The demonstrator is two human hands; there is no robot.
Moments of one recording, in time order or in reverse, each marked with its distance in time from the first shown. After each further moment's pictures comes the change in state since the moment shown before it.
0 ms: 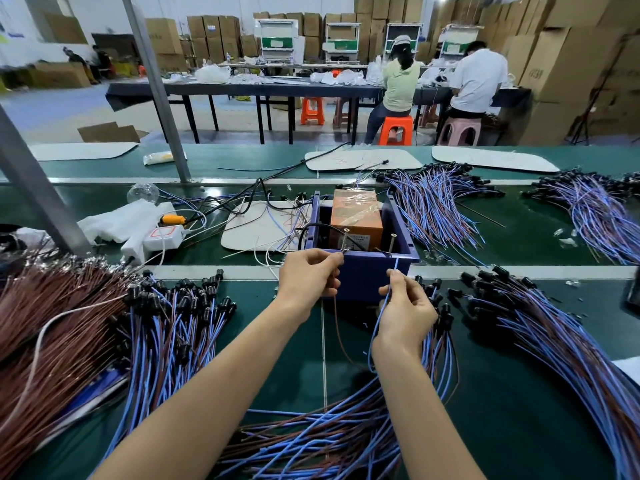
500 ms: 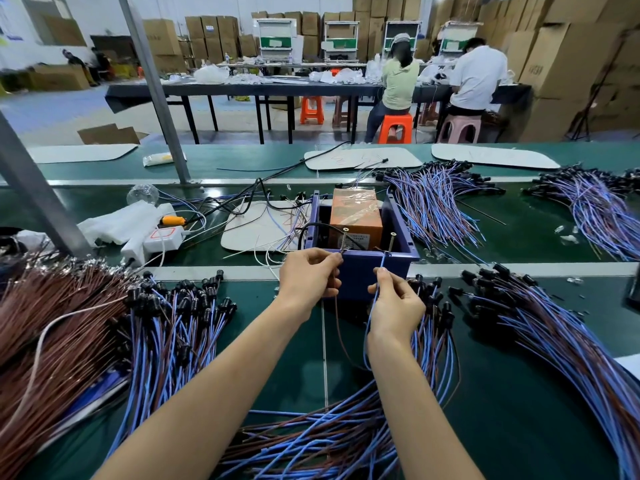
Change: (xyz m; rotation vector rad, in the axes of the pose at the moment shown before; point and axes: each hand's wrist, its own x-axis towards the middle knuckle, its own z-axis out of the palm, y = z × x) left_hand 0.002 -0.002 0.001 0.019 0.010 -0.007; right_hand 0.003 0.005 0.008 -0.083 -0.050 0.026
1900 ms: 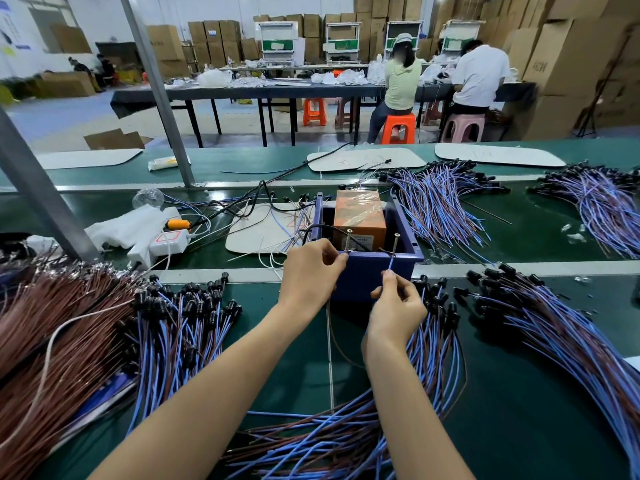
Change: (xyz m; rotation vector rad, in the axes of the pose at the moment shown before) left_hand 0.002 0.006 -0.004 0.575 0.086 0.372; right_hand -0.005 0.007 0.008 0.046 0.084 -0.001
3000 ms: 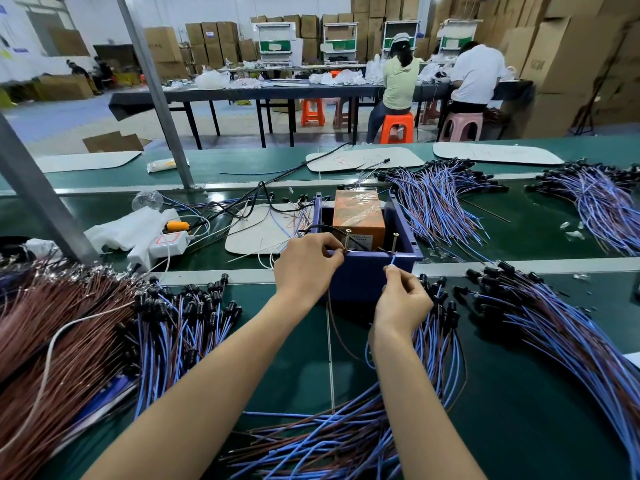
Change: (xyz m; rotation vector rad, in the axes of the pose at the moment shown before) left_hand 0.009 0.006 -0.007 0.275 0.017 0.002; right_hand 0.008 -0.009 0.003 -0.039 0.018 0.010
